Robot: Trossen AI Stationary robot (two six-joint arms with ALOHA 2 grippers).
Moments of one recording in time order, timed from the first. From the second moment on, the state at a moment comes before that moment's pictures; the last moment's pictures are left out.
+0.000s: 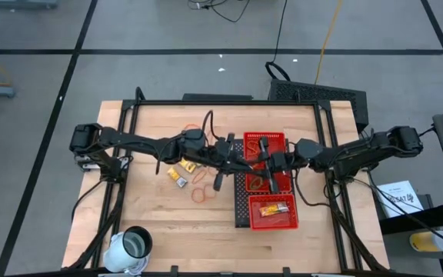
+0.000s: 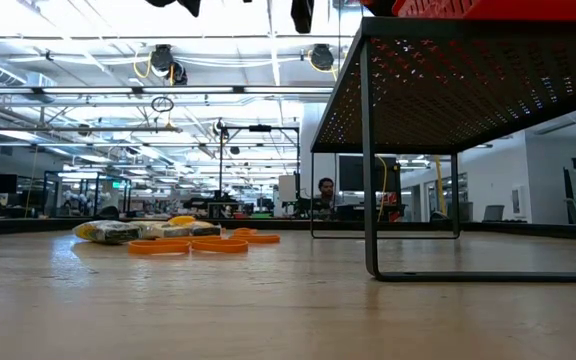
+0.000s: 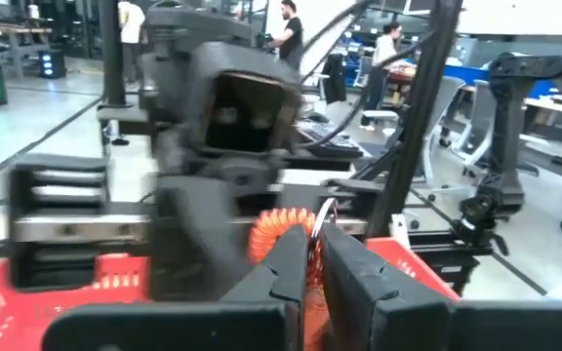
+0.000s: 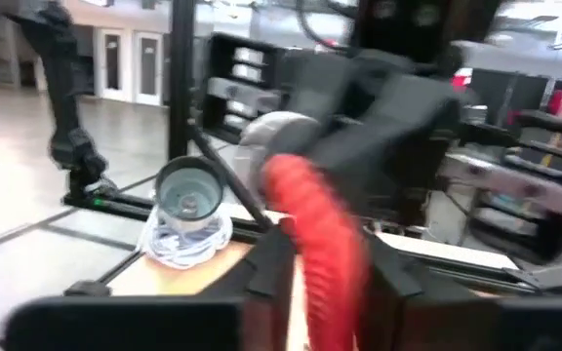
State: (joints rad) left arm -0.01 1.65 1.17 0.48 0.27 -0.10; right arm 0.07 1.23 0.57 0.79 -0.16 -0.10
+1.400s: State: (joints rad) left arm 0.10 1.41 1.06 0.11 -0.06 -0.05; right arm 0.12 0.81 0.57 0.08 -0.16 -0.01
